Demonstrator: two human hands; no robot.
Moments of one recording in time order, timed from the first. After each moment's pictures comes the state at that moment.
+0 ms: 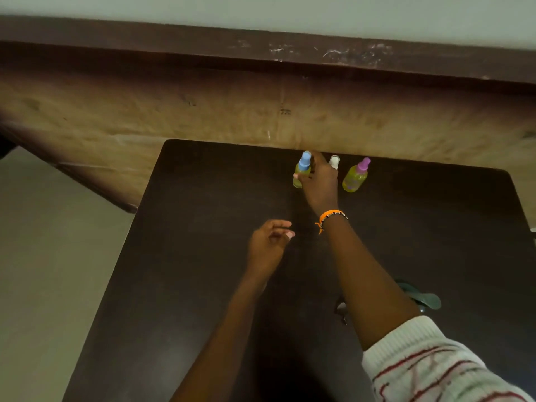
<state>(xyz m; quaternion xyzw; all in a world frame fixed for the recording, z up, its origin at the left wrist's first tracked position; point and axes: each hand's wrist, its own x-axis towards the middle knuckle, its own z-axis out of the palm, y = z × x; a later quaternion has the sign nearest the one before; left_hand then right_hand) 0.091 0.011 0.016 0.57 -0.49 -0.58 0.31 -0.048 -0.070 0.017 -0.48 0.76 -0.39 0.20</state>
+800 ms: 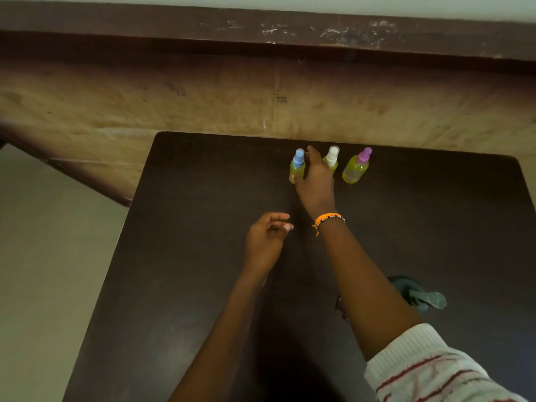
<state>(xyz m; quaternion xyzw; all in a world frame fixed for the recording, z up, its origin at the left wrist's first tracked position) 0.086 0.003 0.009 0.57 -0.48 -0.59 0.32 -0.044 -0.066 0.002 -0.49 0.78 -0.34 0.20</state>
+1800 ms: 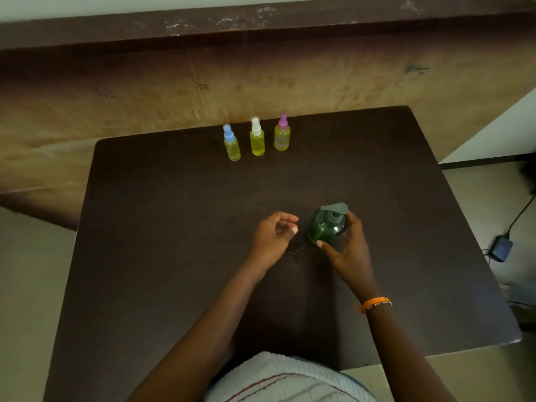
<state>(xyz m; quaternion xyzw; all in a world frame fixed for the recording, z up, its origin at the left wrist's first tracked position) 0.036 0.109 0.032 0.47 -0.63 -0.60 0.16 -0.099 0.222 -0.003 -0.33 0.79 -0.43 0.29</state>
